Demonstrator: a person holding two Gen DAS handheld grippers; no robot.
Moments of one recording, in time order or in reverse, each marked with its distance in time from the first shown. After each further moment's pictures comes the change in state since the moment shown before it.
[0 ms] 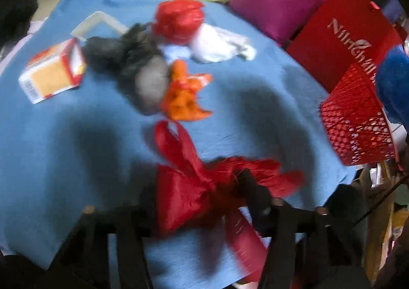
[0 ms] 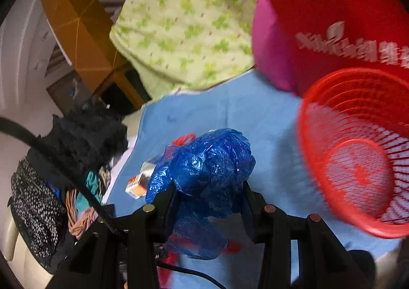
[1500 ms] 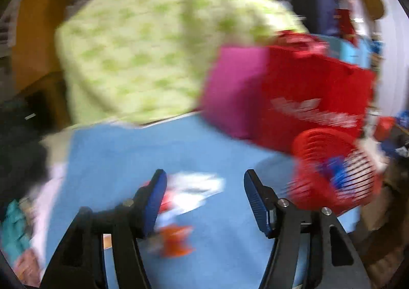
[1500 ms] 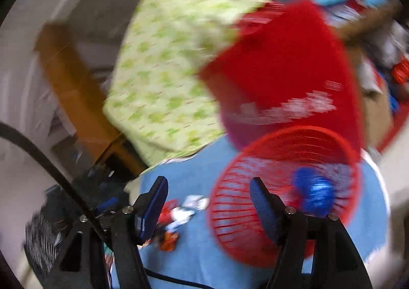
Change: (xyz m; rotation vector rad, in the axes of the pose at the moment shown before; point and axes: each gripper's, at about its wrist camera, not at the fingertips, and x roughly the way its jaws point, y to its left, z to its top) left arm -0.125 -0.097 0.081 0.345 -0.476 0.206; right arm -0.099 -0.074 0.039 0.049 -0.268 0.082
